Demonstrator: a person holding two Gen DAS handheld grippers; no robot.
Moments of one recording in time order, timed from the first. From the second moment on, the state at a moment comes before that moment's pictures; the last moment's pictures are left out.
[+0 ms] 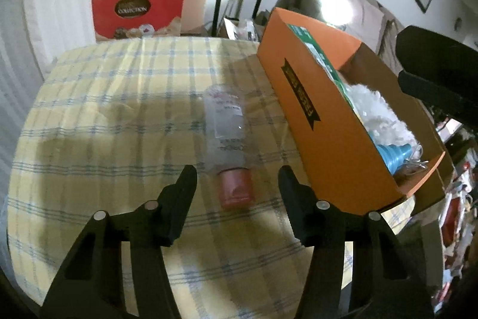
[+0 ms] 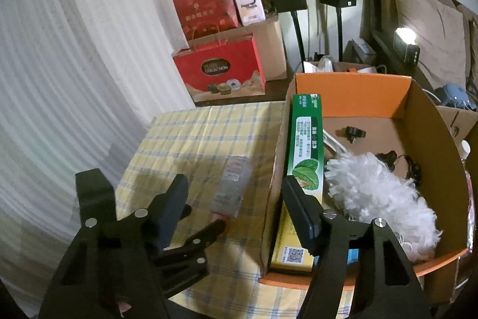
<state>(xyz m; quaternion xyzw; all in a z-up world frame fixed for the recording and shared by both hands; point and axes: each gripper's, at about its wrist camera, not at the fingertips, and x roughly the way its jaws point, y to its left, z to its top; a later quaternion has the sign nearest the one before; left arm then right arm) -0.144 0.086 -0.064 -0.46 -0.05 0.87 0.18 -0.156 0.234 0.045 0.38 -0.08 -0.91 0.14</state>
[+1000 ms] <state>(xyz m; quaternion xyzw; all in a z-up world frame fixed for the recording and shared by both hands) -0.117 0.018 -0.081 -0.47 -0.10 0.86 0.17 -0.188 0.163 0.011 0.45 -0.03 -0.87 0.19</state>
